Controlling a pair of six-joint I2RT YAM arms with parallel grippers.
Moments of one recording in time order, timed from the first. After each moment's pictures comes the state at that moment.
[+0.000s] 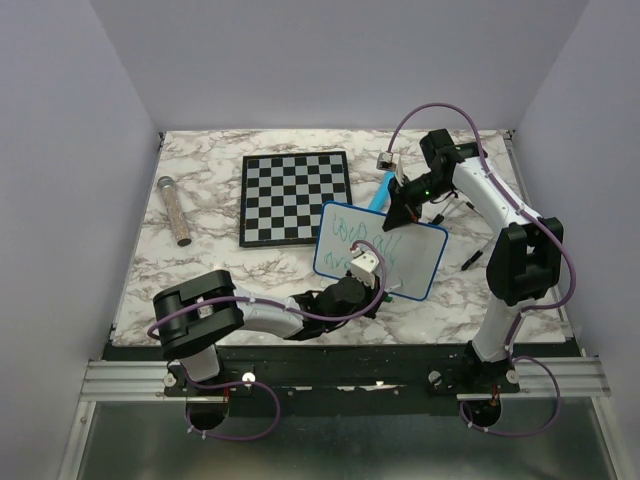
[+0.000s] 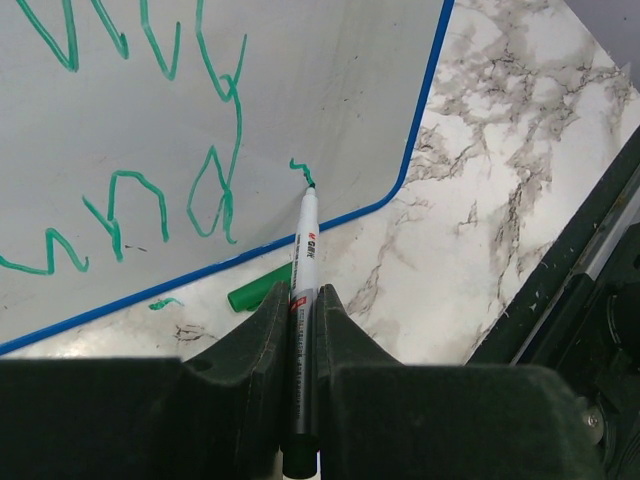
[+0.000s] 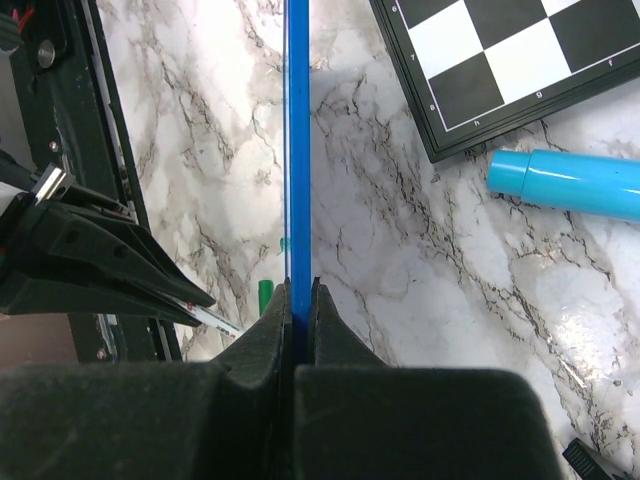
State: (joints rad) left arm -1.21 1.66 0.68 0.63 -0.30 -0.51; right arm 0.24 1.86 1.64 -1.15 -0.89 -0.79
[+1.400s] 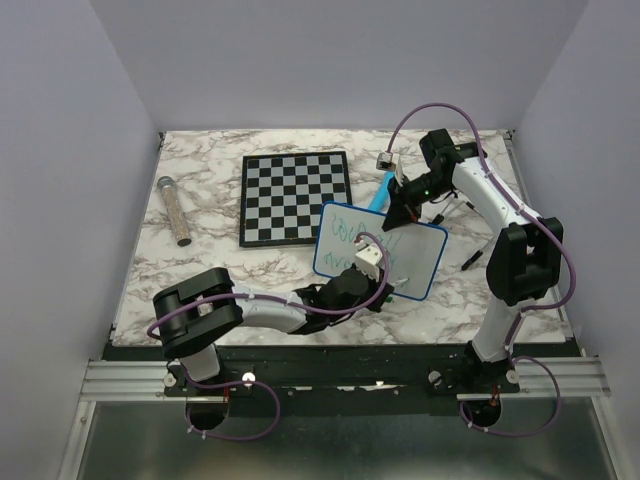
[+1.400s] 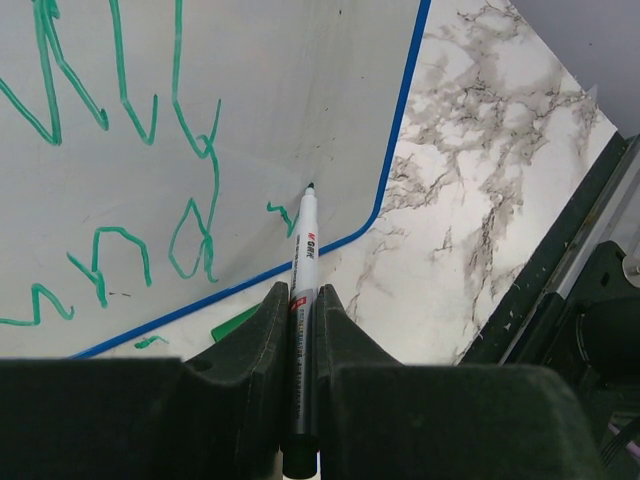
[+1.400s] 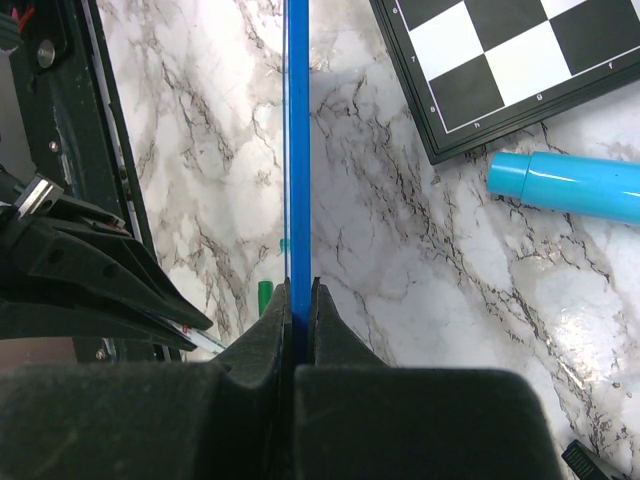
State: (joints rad) left arm -1.19 1.67 0.74 0.60 -0.26 -0.51; right arm 0.24 1.86 1.64 -1.15 -0.89 -0.79
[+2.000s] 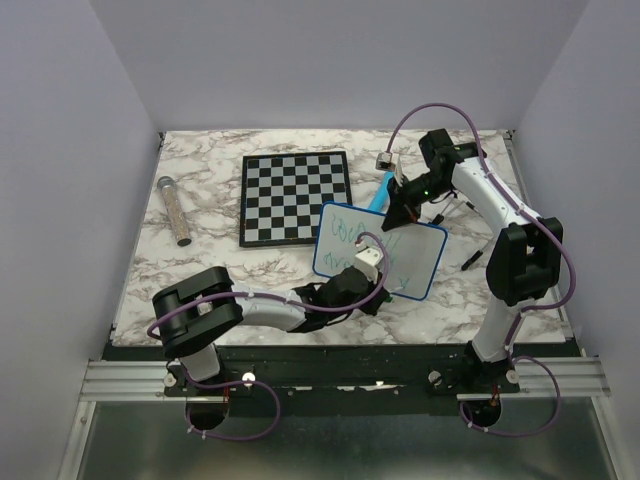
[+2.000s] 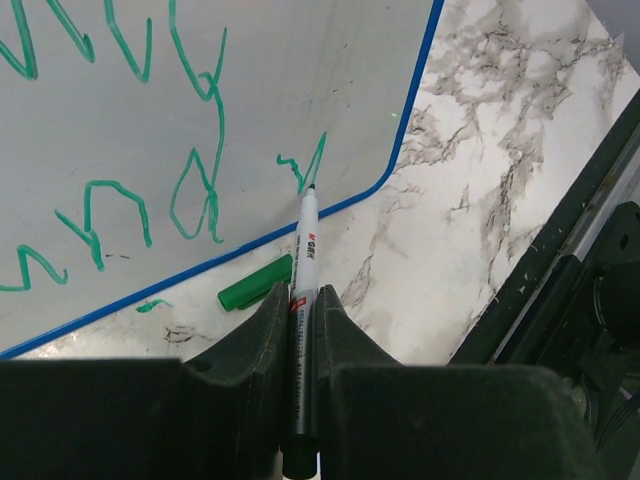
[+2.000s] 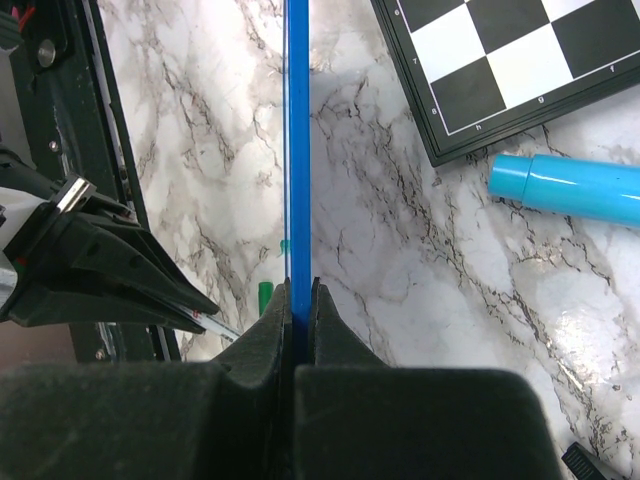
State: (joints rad) left arm -1.18 1.67 0.74 0.52 -0.19 -0.53; right arm 0.25 1.86 1.64 -1.15 -0.89 -0.79
